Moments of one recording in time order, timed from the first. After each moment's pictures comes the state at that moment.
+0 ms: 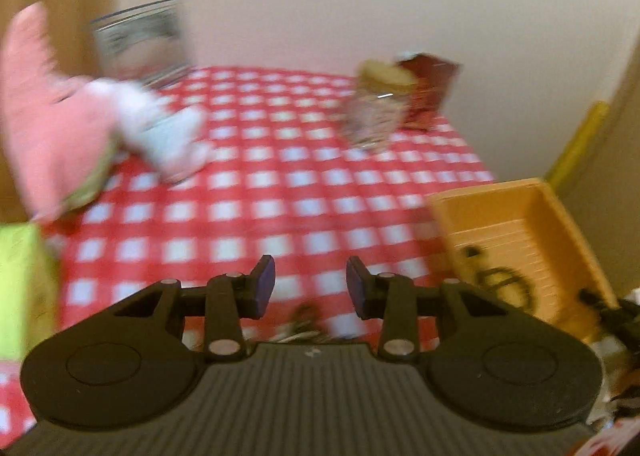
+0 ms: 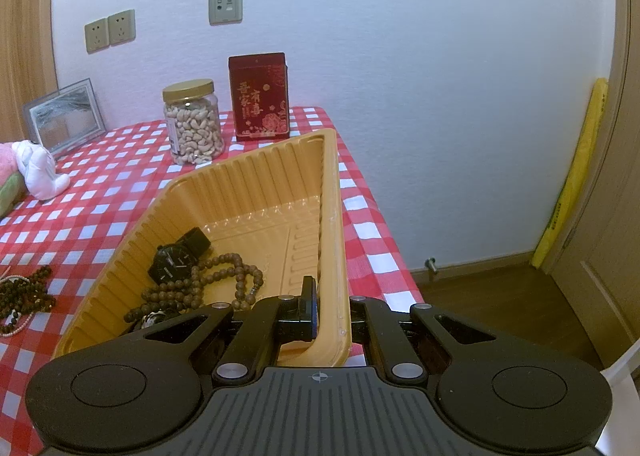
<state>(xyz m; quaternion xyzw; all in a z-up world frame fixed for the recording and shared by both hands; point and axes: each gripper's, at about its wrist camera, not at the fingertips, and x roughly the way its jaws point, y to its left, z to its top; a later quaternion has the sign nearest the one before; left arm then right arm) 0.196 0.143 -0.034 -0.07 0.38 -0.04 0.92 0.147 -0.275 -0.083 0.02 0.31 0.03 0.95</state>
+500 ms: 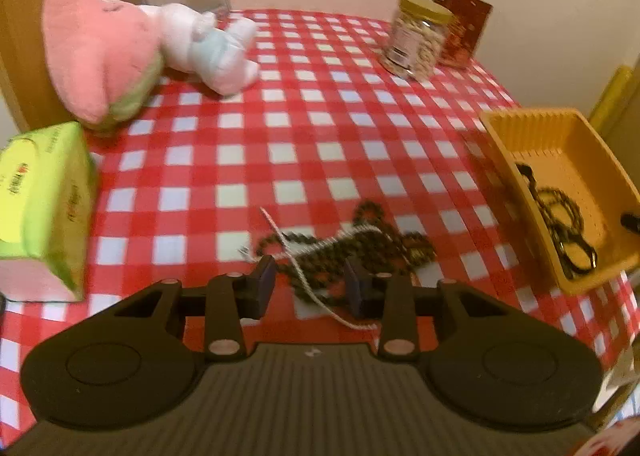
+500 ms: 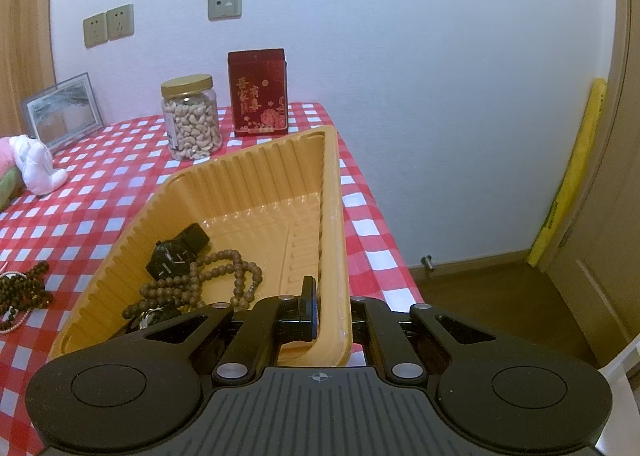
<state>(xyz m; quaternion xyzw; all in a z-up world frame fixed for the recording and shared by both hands) 0.152 0.161 -0.092 -0.05 0.42 -0.03 0.90 0.148 -0.275 -0.083 0.01 0.31 0.02 0.95</state>
